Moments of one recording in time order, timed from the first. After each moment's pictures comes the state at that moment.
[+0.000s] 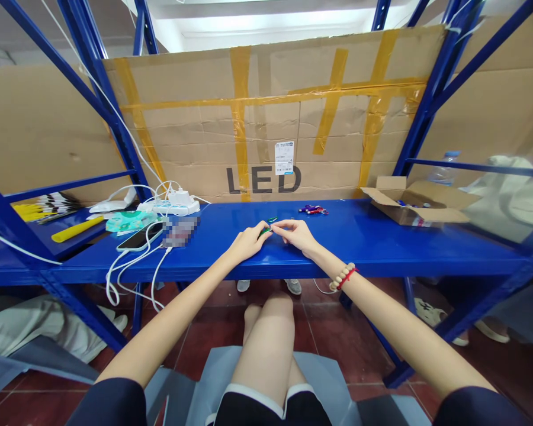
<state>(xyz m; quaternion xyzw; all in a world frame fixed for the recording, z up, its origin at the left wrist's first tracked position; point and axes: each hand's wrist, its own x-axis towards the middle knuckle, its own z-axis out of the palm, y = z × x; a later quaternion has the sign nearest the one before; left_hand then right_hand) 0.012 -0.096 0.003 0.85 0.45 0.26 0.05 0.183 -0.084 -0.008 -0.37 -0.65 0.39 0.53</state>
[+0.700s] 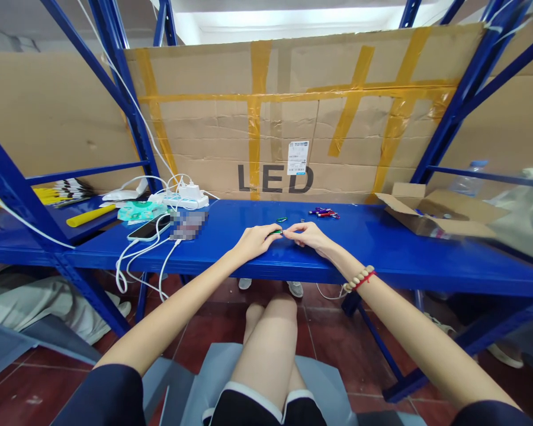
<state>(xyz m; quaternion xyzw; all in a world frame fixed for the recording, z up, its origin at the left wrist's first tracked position) 0.006 -0.099 0.003 0.87 0.41 0.28 0.00 0.193 -0.082 0.001 -0.44 -0.69 0.41 0.41</state>
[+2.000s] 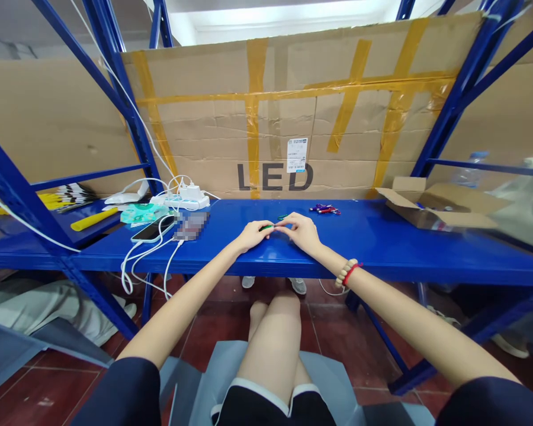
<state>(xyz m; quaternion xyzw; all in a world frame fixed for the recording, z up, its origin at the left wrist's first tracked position) -0.005 -0.070 -0.002 0.83 0.43 0.32 0.19 0.173 -0.077 -0.010 -0.41 -0.78 0.07 0.46</state>
